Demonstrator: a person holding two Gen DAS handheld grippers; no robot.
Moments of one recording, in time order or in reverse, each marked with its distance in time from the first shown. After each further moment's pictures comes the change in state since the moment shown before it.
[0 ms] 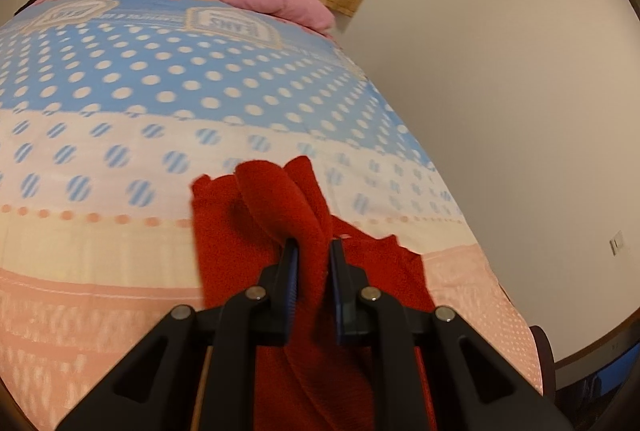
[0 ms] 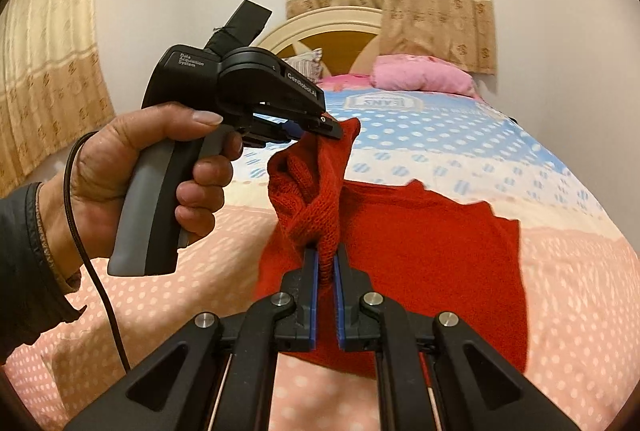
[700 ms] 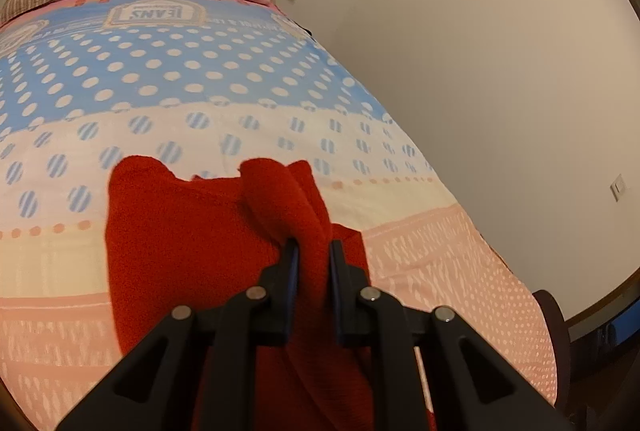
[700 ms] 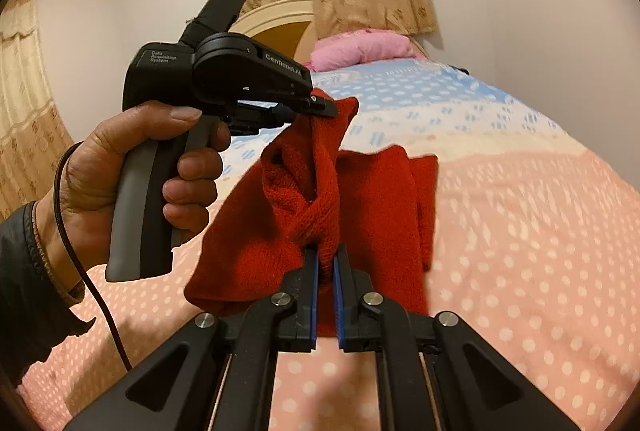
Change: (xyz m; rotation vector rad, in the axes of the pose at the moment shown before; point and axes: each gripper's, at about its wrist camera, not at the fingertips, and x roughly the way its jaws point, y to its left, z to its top) left arm 0.071 -0.098 -0.025 0.147 0.091 -0.041; right arm -0.026 -0.106 -0.038 0.242 0.038 -0.049
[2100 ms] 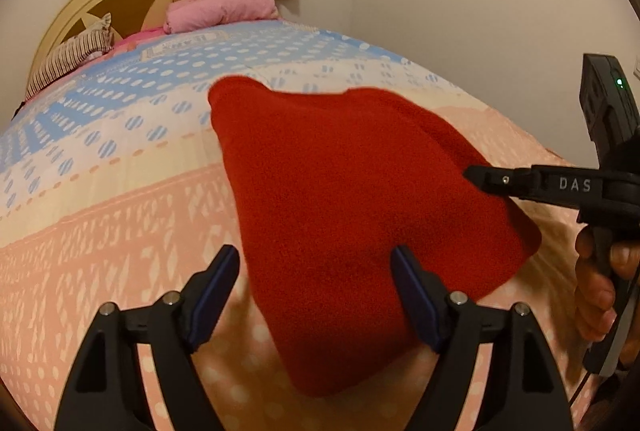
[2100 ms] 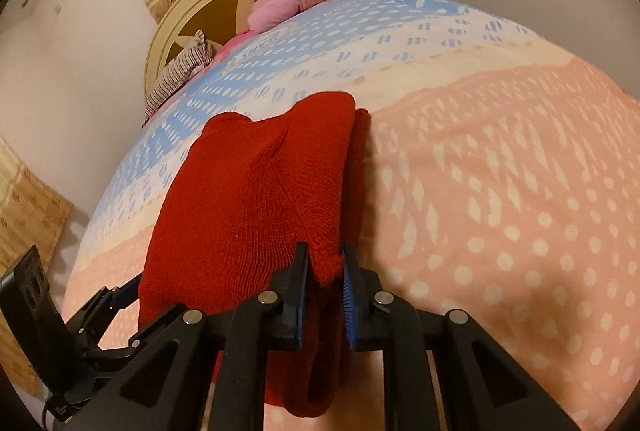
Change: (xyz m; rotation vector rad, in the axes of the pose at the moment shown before) left arm -0.052 0.003 -0.141 0.237 -0.098 0.258; right arm 0.046 -0.092 0.033 0.248 0.200 -0.019
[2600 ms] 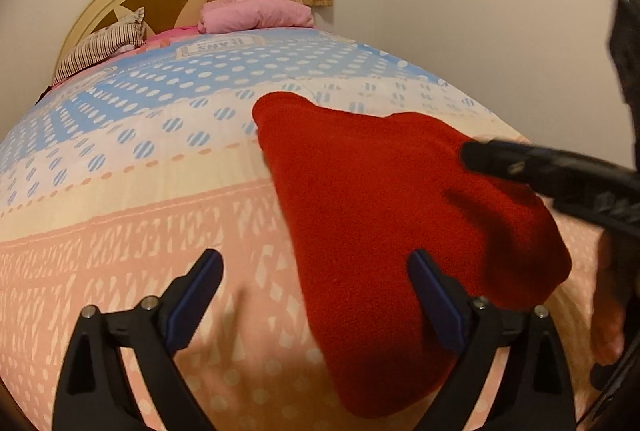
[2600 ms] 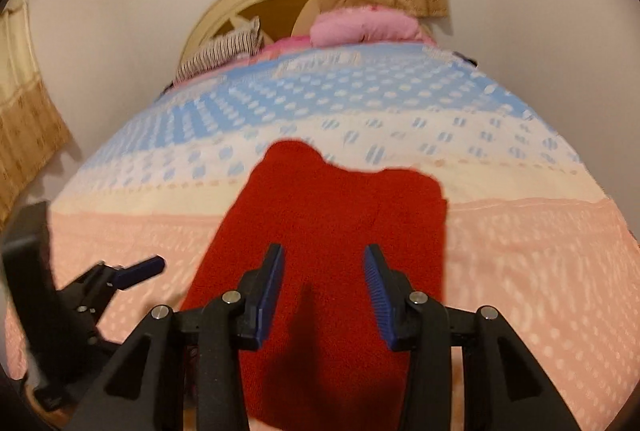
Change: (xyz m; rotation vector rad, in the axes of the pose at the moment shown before) left arm 0.006 0.026 0.009 -0.075 -0.019 0.076; right arm 0.008 0.088 0.025 -0.337 -0.059 -0.044
